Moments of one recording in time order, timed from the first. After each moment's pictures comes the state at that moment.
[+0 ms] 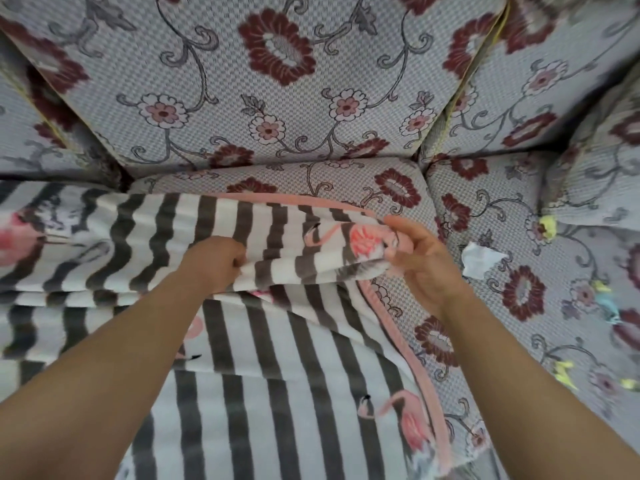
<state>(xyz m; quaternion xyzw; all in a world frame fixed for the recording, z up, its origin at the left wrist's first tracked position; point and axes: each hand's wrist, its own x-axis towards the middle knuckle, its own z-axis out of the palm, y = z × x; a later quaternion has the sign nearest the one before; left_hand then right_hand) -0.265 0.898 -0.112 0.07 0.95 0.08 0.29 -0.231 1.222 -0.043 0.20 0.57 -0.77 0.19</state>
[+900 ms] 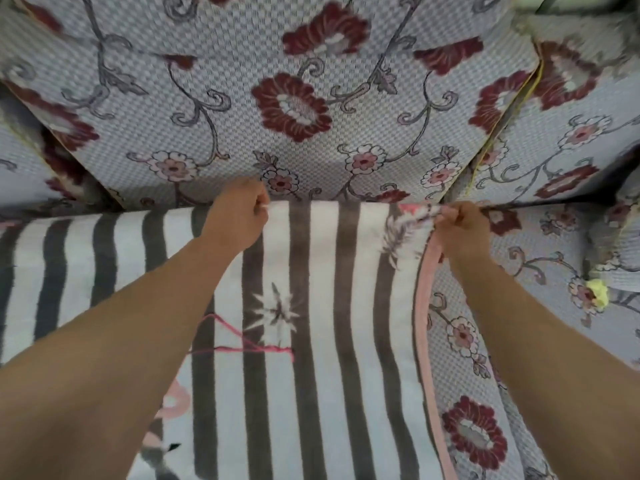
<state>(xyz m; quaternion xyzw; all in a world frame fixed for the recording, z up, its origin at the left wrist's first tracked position) -0.408 0.923 -0.087 0.04 0.98 0.21 0.03 -0.398 1.260 -0.090 0.27 0.85 -0.45 -0.04</state>
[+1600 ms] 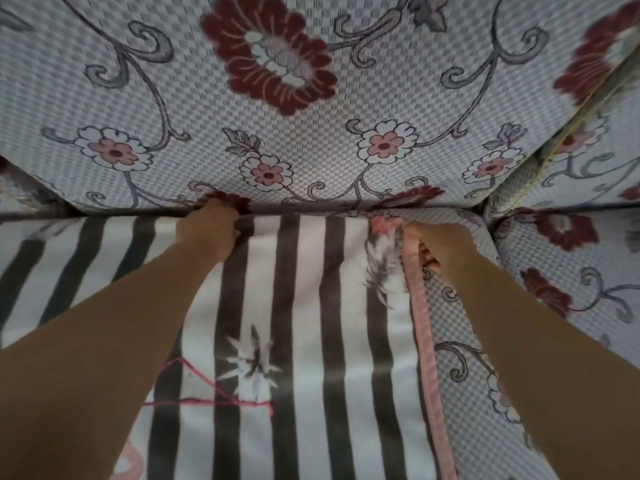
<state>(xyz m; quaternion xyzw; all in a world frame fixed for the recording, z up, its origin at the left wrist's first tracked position) -0.458 0.909 -0.203 -0.06 0.98 0.00 0.21 -0.473 1.244 -0.203 0.36 0.78 -0.47 0.21</state>
